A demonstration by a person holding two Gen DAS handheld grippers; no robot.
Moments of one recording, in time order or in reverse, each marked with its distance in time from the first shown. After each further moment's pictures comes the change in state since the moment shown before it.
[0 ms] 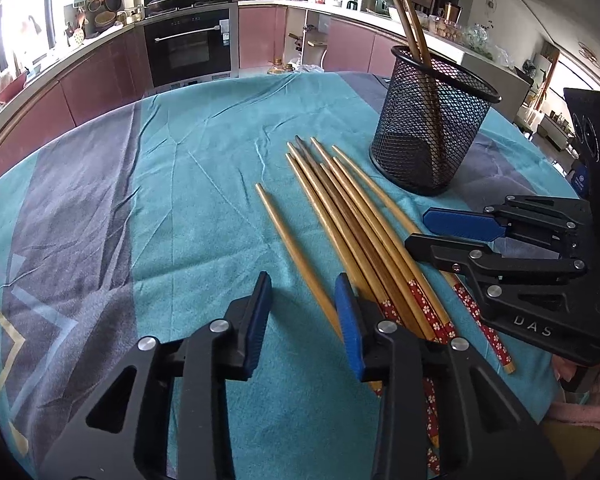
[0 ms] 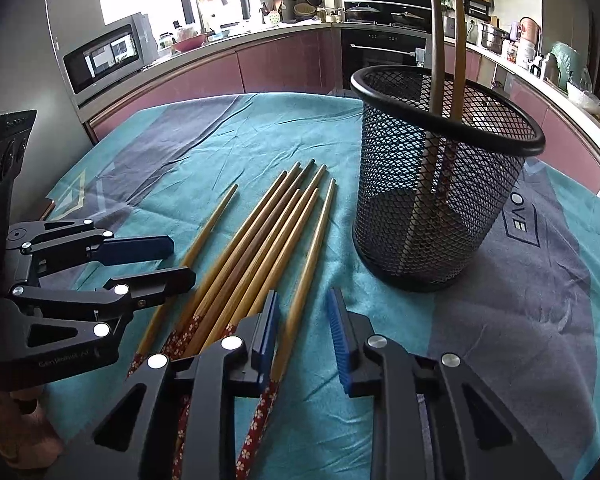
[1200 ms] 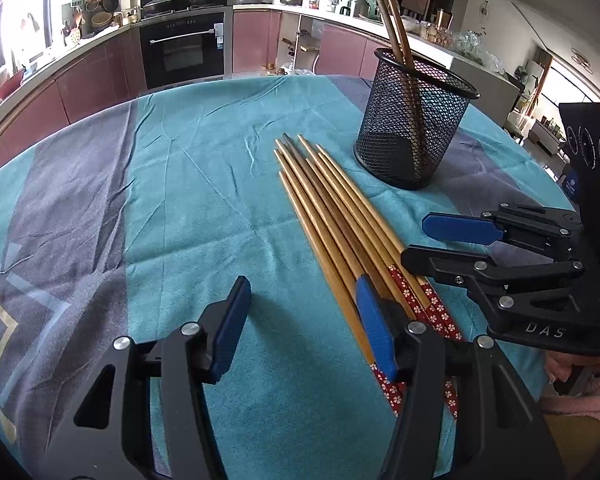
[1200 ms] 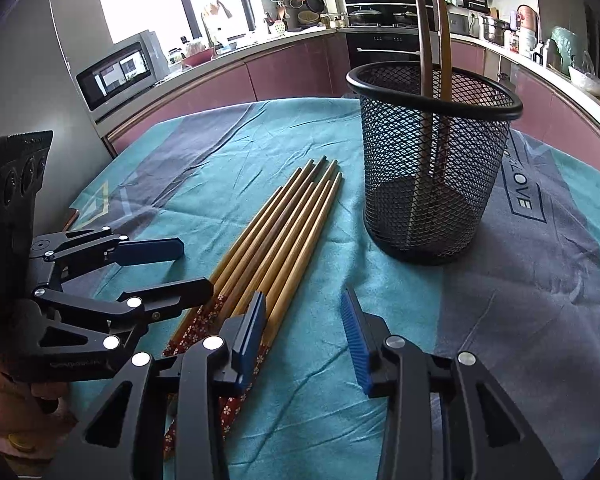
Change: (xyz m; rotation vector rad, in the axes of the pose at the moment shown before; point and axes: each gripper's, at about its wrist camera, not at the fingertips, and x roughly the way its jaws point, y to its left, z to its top) left arm -0.013 -0.003 -0.010 -0.002 -0.019 -0.040; right arm -0.013 -0.004 -0.015 0.041 -0.031 0.083
